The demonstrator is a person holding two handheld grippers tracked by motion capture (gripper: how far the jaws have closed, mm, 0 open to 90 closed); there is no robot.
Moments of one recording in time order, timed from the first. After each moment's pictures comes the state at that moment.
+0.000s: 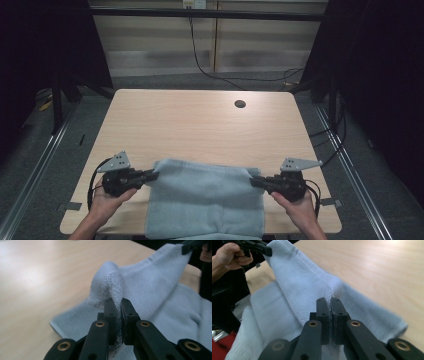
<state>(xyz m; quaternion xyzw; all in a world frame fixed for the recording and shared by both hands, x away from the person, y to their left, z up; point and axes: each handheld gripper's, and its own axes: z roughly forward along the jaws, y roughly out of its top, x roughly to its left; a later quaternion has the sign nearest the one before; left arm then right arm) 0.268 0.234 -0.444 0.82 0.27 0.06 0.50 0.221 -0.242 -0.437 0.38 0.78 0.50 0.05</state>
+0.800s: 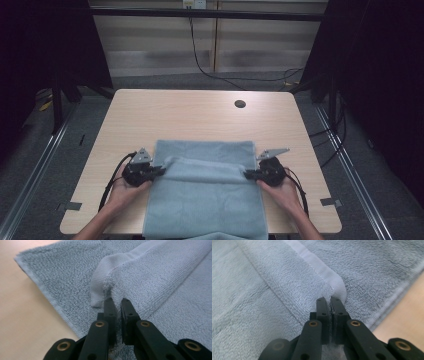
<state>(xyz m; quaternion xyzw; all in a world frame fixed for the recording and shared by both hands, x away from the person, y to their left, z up) 0.343 0.204 -0.500 0.86 0.31 0.11 0.39 0.301 -0.223 -0.491 0.42 0.83 0.36 0.08</state>
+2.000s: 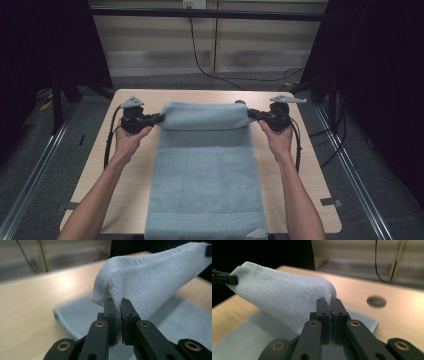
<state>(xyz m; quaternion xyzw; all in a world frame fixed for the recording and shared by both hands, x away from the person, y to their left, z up) 0.430 0.209 -0.400 0.76 0.35 0.14 0.53 0.401 -0.245 -0.398 0.46 0.70 0.52 0.18</state>
